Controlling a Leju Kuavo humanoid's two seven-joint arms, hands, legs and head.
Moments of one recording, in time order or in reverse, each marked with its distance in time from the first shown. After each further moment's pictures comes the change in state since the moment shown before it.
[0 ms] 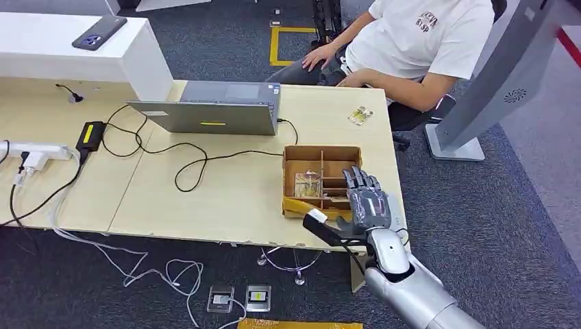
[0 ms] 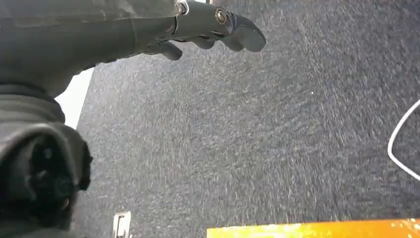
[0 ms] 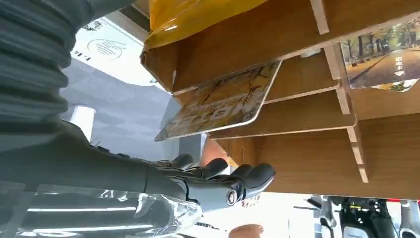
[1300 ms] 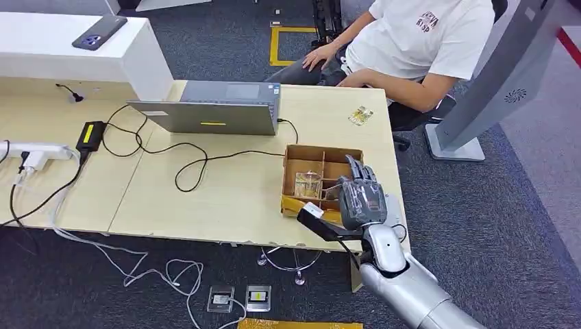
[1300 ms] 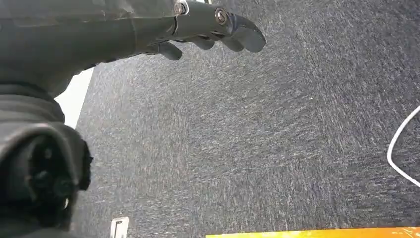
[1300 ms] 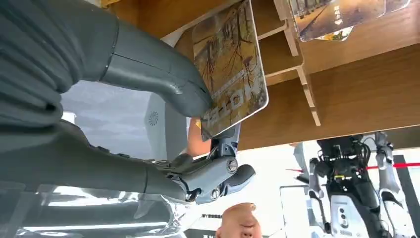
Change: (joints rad) left arm 0.000 0.013 -0.002 0.001 -0.003 0.000 -0.007; right arm -0.017 0.032 -0.006 0.012 -0.010 -0.105 -0.050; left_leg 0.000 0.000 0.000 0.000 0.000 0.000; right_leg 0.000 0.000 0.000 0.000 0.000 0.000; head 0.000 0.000
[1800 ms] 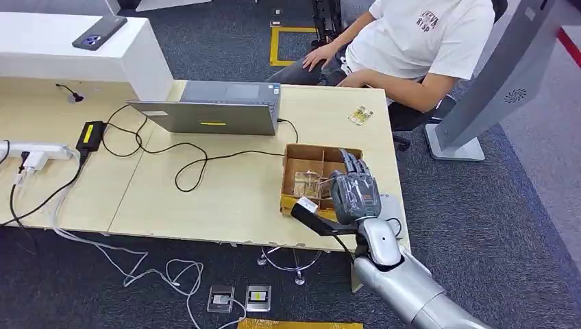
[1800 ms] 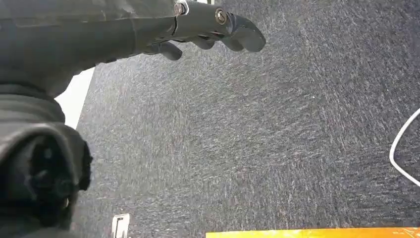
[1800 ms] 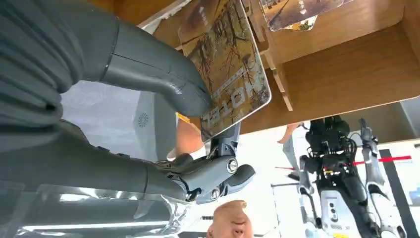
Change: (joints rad) left arm 0.000 0.000 -0.001 0.000 0.015 0.000 0.000; right arm -0.030 0.035 0.002 0.026 -0.028 -0.013 -0.033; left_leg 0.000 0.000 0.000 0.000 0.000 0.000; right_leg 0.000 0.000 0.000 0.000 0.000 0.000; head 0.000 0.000
